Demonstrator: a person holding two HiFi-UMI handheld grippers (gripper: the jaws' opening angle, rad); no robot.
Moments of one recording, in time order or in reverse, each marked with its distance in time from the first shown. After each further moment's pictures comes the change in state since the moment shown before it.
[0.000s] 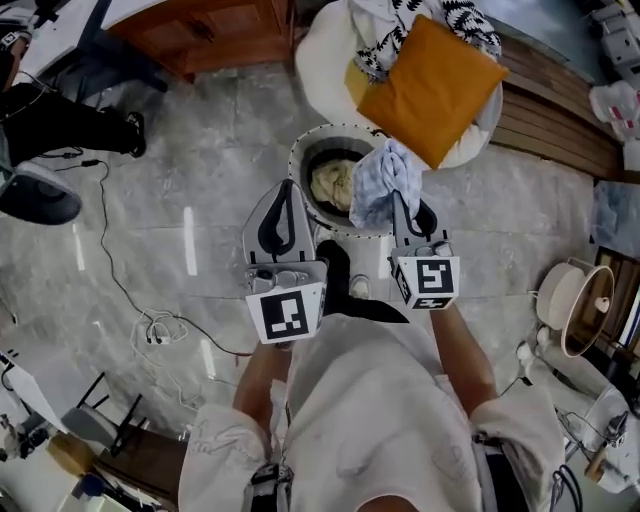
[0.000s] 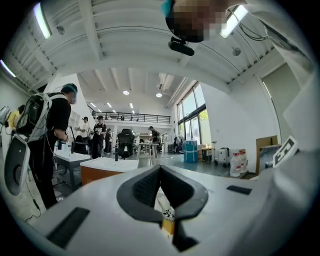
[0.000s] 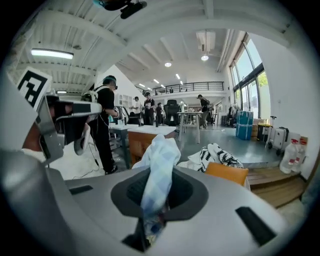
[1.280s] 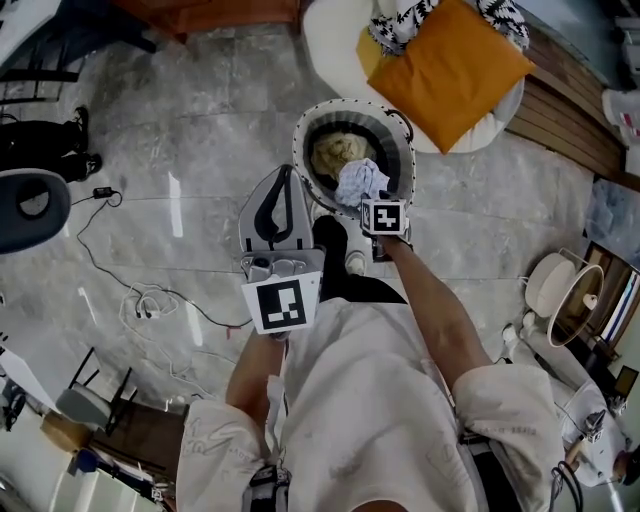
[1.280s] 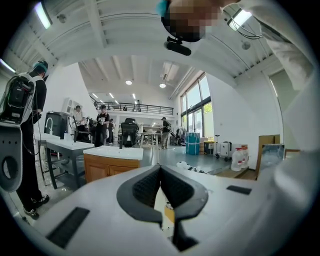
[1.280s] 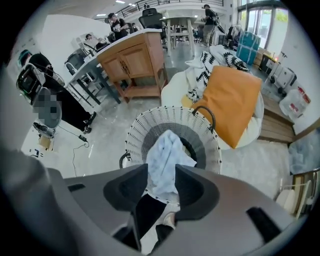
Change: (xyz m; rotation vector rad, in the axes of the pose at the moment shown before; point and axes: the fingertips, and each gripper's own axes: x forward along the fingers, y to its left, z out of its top) left arm 0.035 0.065 -0.067 -0.047 0.117 0.019; right arm 0.114 0.055 -0.305 0.249 0.918 -0.007
